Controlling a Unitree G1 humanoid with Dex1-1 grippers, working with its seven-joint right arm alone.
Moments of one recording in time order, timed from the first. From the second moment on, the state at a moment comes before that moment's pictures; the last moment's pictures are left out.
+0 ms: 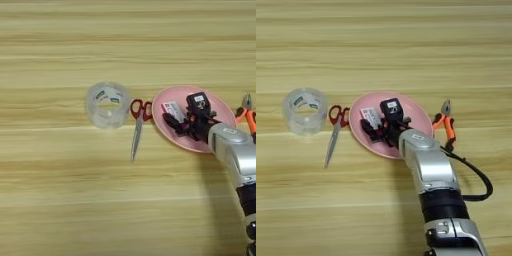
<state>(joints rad) -0.28 -0.30 -0.03 0.23 0.11 0.50 0.39</state>
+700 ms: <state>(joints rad) -0.27 -0.30 -0.04 0.20 0.11 0.51 0.40</state>
